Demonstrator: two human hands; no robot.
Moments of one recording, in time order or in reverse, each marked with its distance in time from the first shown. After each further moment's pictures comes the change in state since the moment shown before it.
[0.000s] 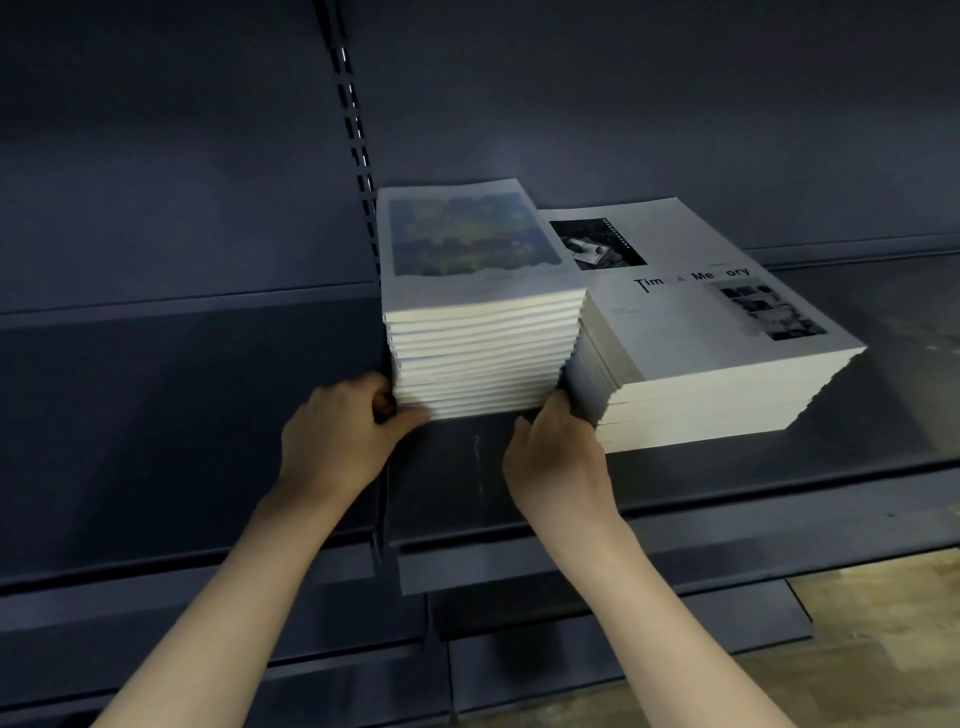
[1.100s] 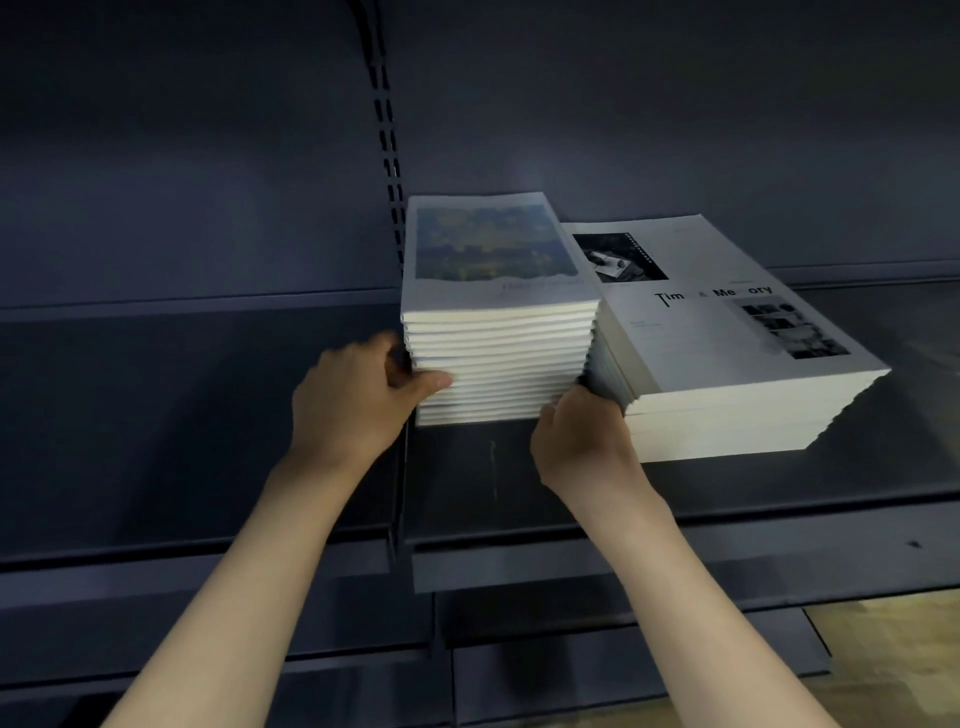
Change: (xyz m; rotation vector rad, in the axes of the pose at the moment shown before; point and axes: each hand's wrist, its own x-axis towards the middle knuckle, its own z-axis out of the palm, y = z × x) left_hand 0.008 0.021 -0.028 -0.082 0.076 0.000; right_hand 0.017 -0.011 -0.022 -0.098 -0.135 0.021
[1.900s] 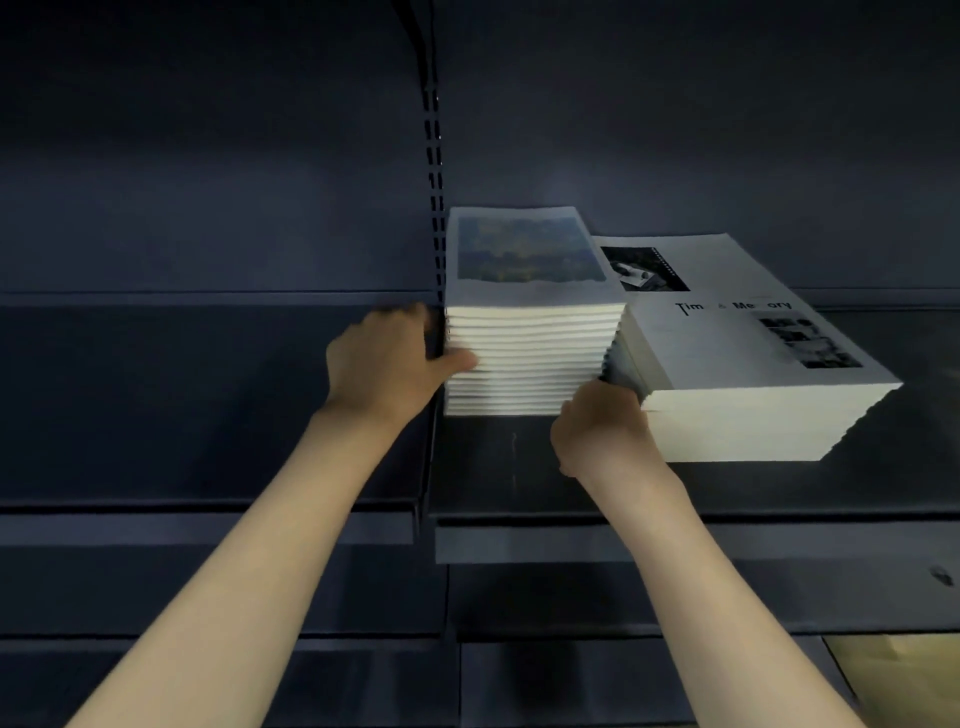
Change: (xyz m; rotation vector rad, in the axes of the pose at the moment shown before) left_hand 0.004 0.008 -0.016 0.283 0.075 0.035; right_hand -0.014 -0.008 -0.014 -0.056 -0.029 -0.045
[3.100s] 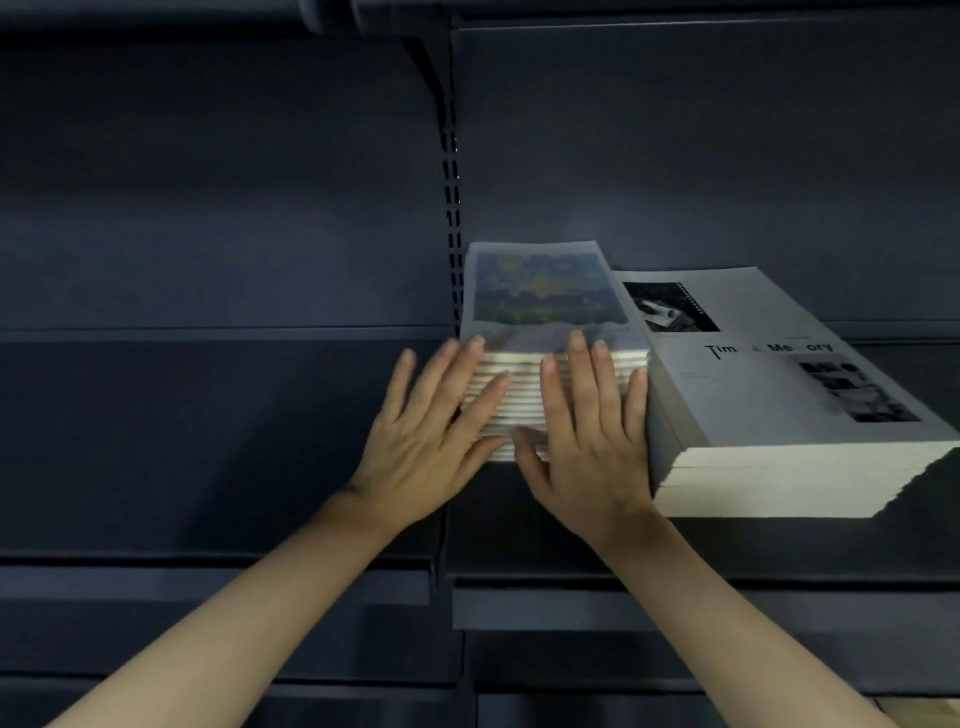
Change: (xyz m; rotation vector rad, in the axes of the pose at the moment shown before) left_hand -0.006 -0.033 0.064 0.304 0.586 0.700; right_hand 0.063 0.022 0.061 -0.406 0.985 -0.819
